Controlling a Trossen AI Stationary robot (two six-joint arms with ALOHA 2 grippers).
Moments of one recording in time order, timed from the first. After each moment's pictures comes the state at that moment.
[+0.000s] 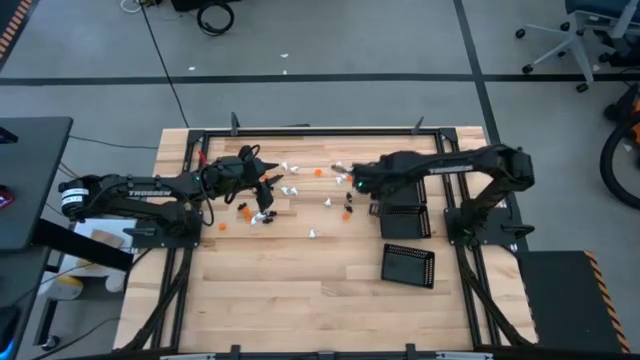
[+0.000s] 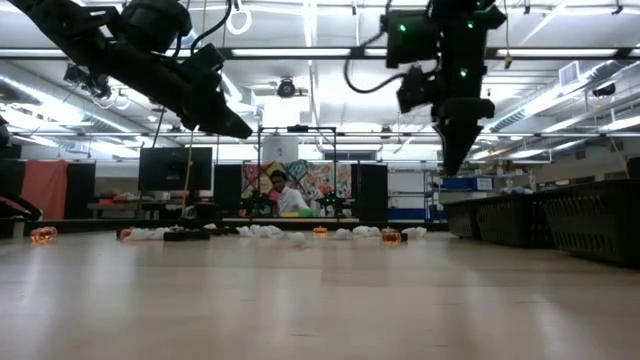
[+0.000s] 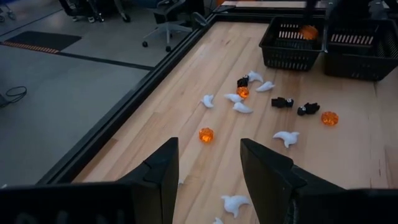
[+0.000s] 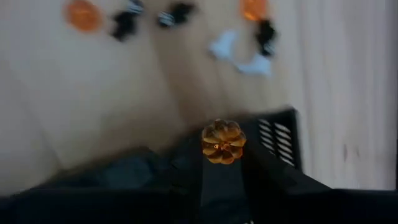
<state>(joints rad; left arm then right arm) 0.30 1.04 0.45 0.22 -0.18 0.06 -0.18 1.57 1.15 -1.02 0.24 0.08</state>
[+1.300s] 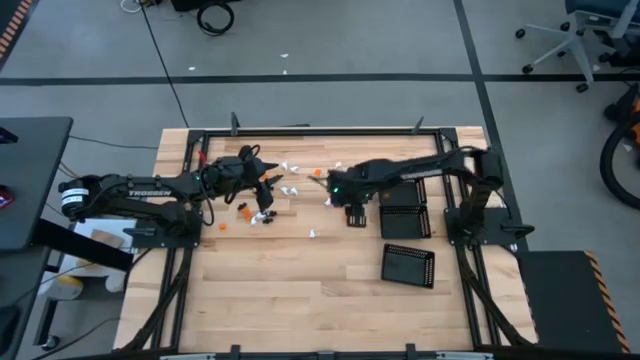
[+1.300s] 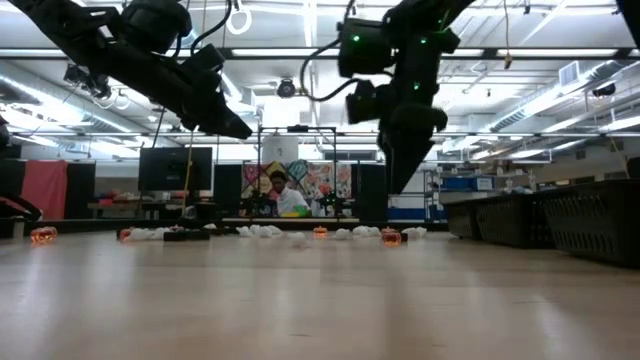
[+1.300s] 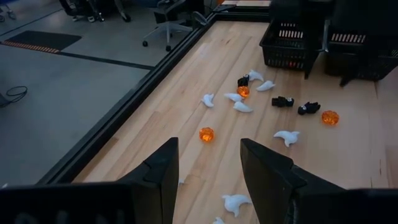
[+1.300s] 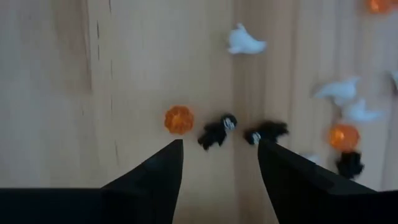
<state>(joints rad) 0.30 1.04 0.45 0.22 -0.18 0.07 -0.11 1.83 1.32 -0.83 0.08 -0.09</state>
